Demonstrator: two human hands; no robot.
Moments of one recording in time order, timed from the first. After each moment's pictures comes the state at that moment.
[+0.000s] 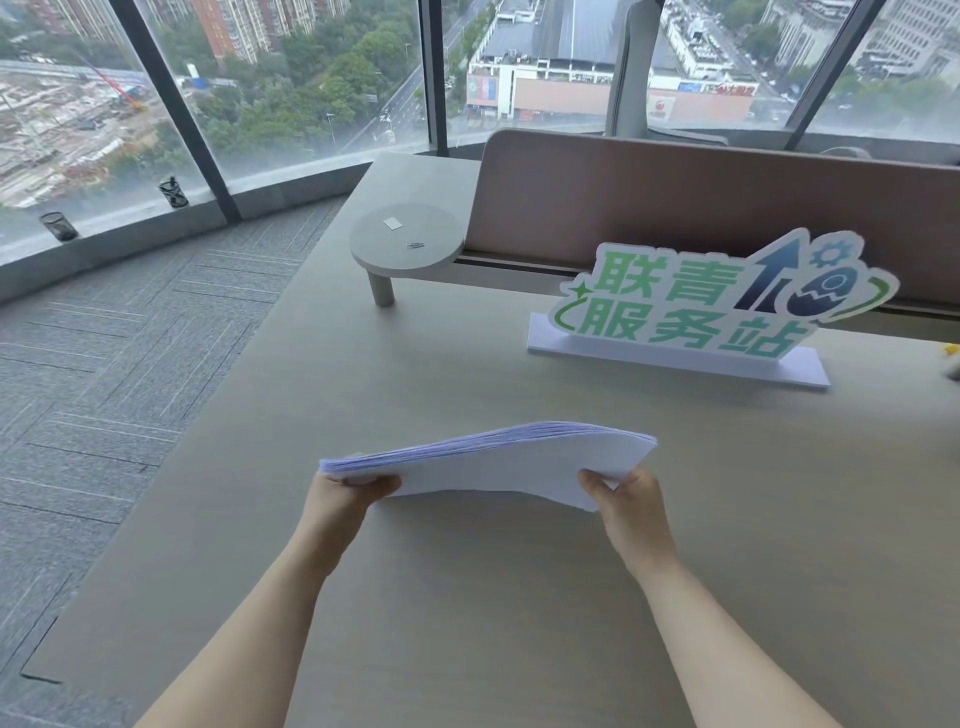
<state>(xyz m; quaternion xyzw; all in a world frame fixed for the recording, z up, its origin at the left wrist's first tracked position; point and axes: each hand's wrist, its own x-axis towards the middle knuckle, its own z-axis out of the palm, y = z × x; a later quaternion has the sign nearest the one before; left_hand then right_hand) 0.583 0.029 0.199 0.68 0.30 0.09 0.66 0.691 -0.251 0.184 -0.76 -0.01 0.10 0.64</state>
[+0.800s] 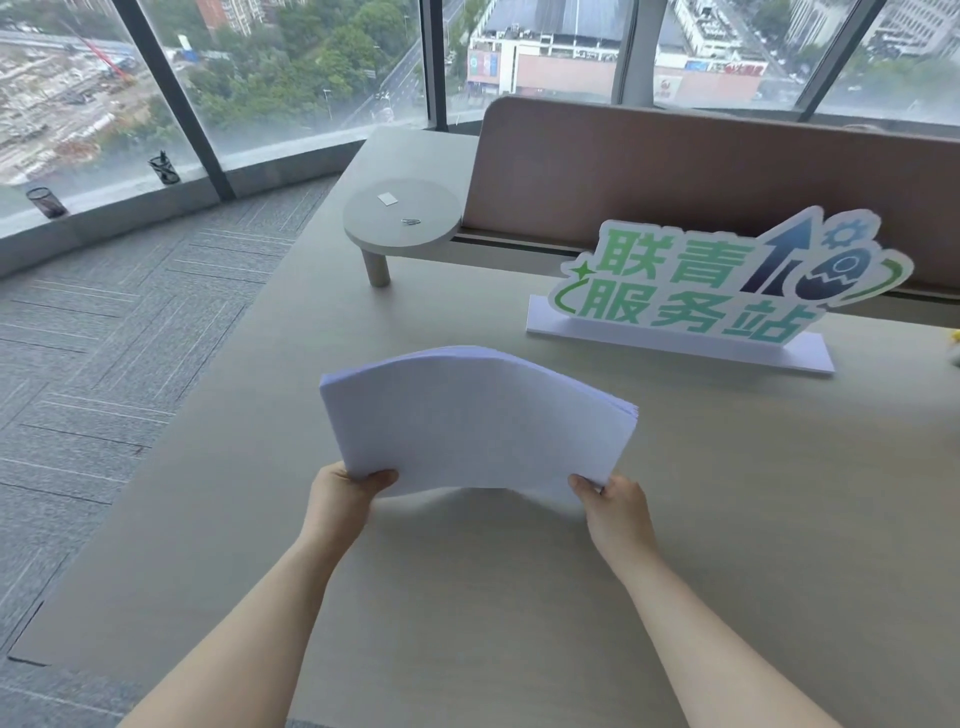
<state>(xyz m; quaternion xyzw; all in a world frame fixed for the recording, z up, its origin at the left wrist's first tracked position) 0.589 0.033 0.147 0.70 0.38 0.07 0.60 0.687 -0.250 0.155 -0.86 -0.01 0.12 0.50</state>
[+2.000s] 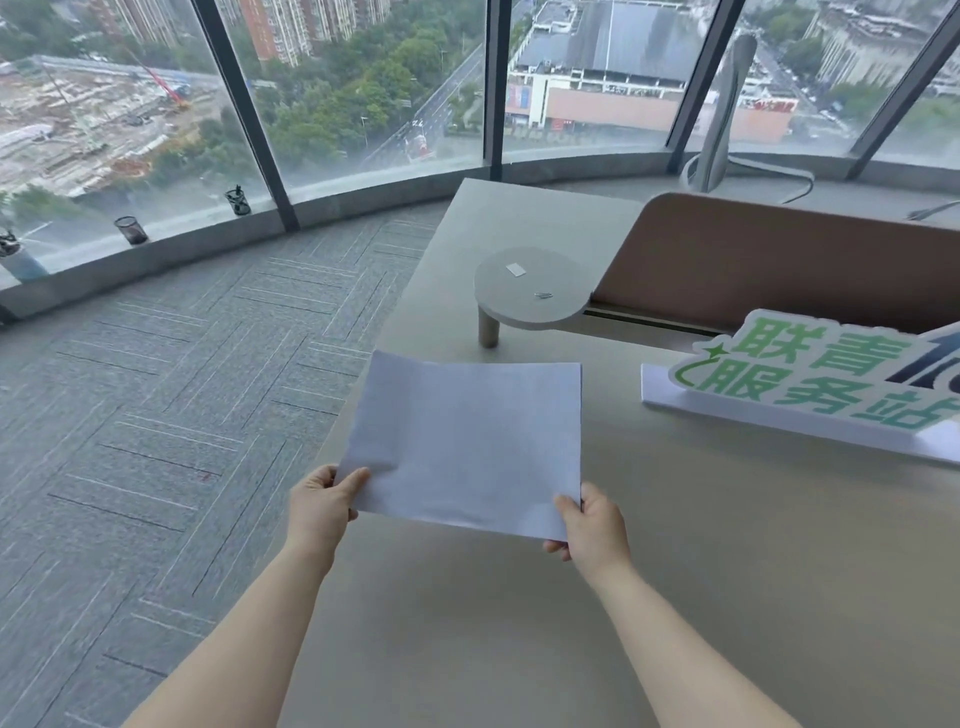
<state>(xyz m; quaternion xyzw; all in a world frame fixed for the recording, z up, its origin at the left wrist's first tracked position) 0.574 0.236 0.174 0.63 0.44 0.15 0.63 0.681 -0.043 0.182 -0.80 0.06 0.23 0.55</state>
